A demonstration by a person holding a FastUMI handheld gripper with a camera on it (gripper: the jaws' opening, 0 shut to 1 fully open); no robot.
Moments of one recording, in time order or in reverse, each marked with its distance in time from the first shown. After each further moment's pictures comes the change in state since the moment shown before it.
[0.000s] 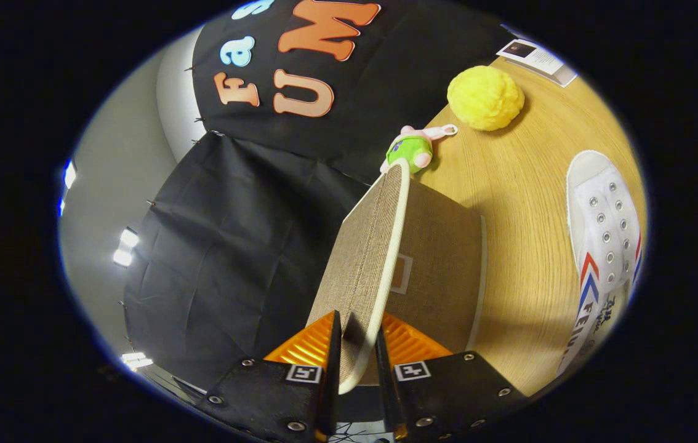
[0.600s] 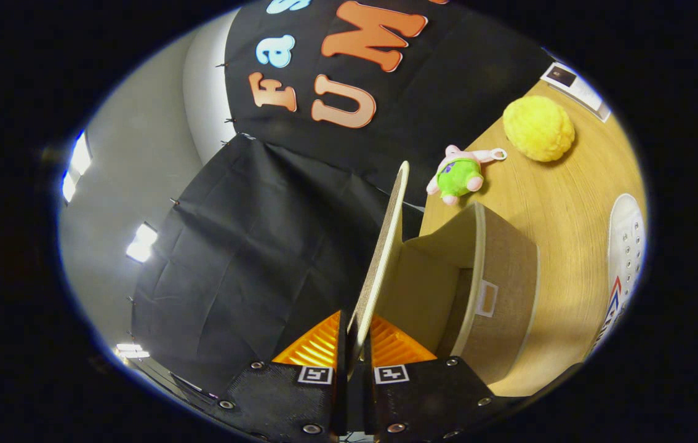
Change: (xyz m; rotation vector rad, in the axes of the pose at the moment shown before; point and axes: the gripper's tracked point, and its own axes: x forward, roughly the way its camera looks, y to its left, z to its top) arm 0.014 0.106 0.026 -0.106 -0.066 0.084
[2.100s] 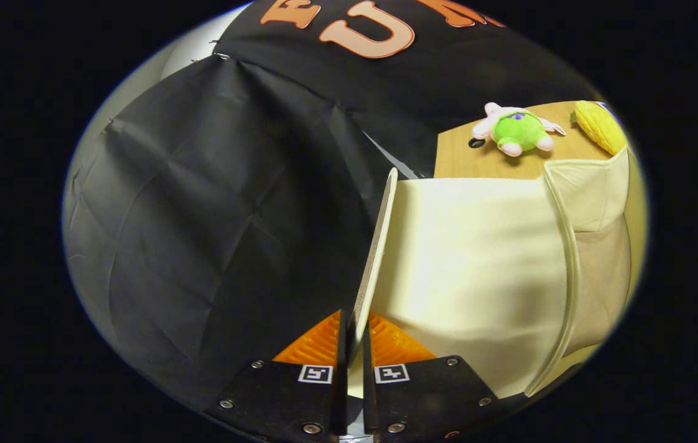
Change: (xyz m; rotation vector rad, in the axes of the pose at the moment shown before) arm 0.247 0.024 -0.125 -0.130 0.203 -0.398
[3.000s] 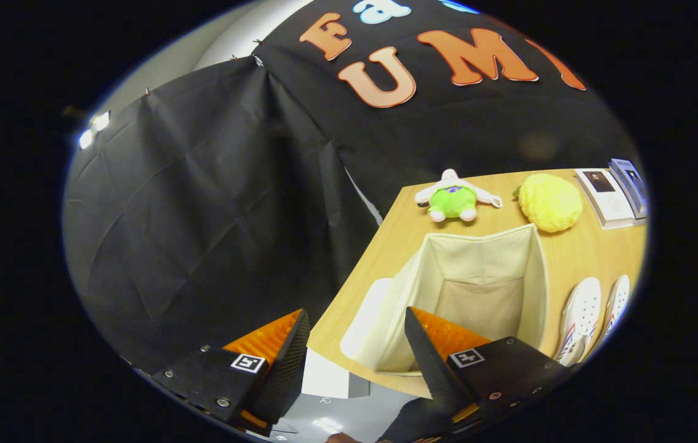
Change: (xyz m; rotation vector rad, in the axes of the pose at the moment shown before) arm -0.207 -0.108 0.051 -0.247 -0.180 -0.110
